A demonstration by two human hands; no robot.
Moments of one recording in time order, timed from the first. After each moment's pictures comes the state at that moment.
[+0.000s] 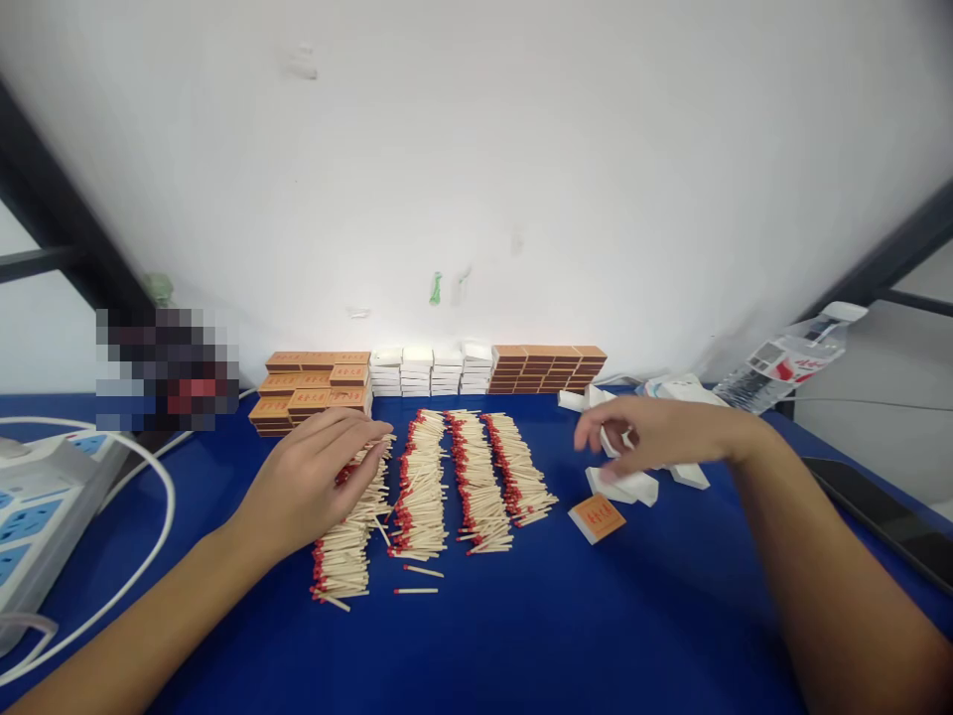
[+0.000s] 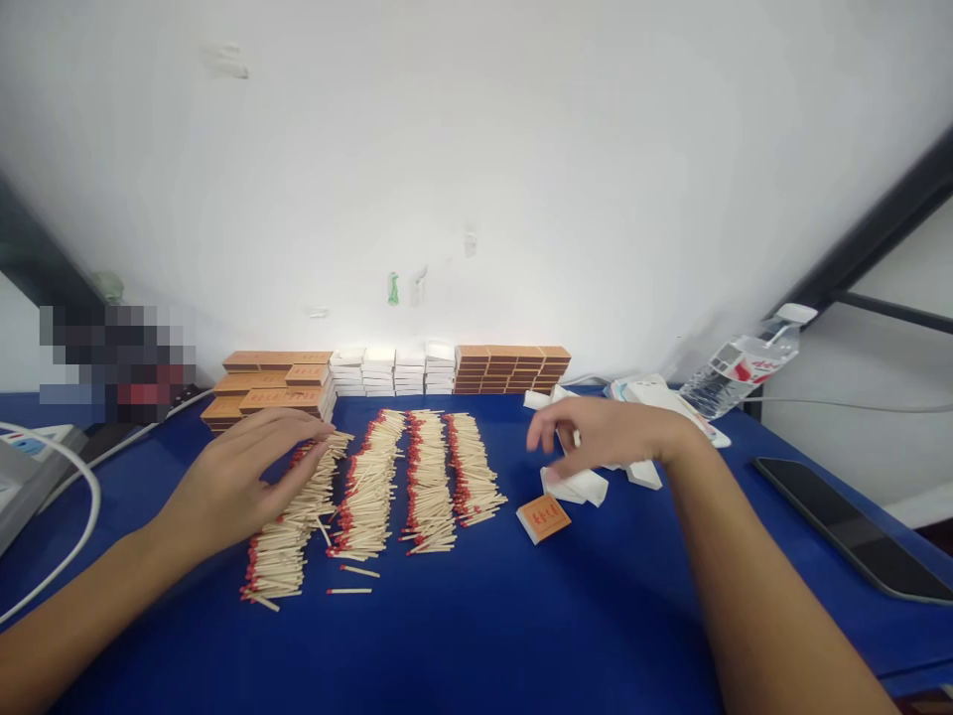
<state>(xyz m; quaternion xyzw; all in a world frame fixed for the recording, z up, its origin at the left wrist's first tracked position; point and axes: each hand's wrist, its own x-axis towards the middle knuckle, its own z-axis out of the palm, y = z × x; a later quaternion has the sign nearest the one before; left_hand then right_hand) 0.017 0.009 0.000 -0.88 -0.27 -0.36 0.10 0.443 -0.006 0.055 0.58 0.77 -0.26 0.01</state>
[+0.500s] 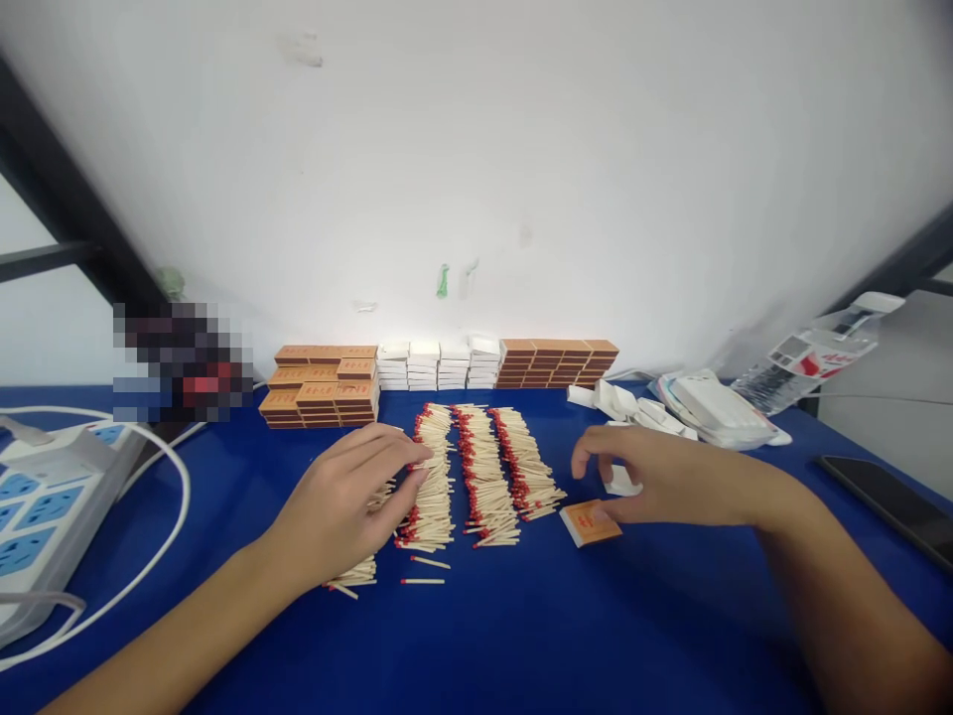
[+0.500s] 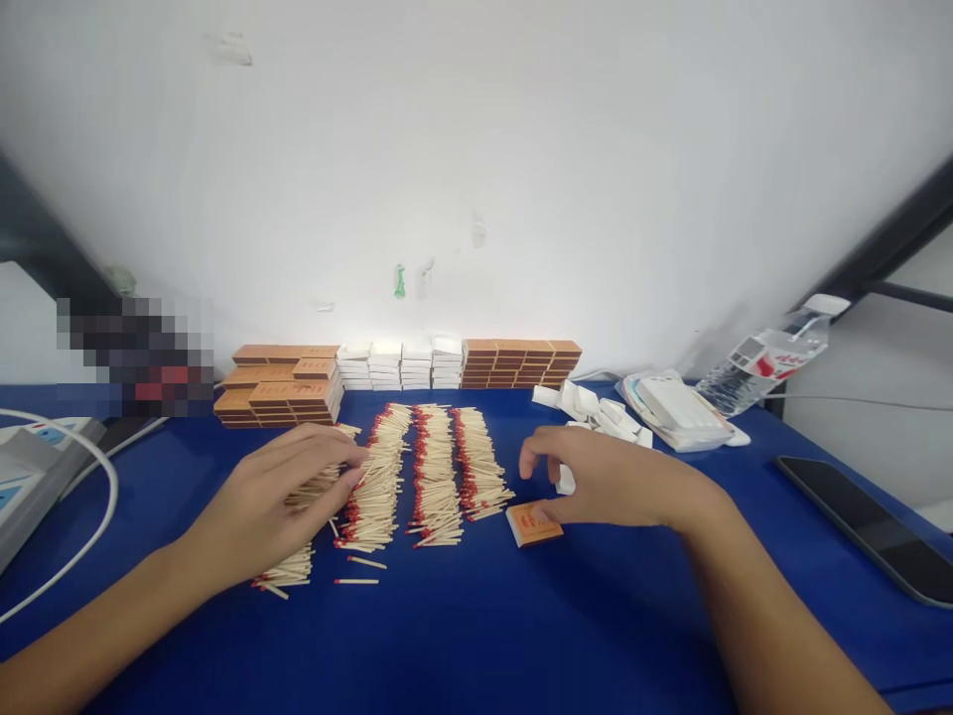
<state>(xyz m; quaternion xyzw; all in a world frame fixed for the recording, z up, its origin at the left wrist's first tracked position) 0.043 -0.018 -0.003 -0.89 -0.24 -0.39 -0.01 0.417 -0.048 0.041 0.57 0.78 -0.25 -0.03</state>
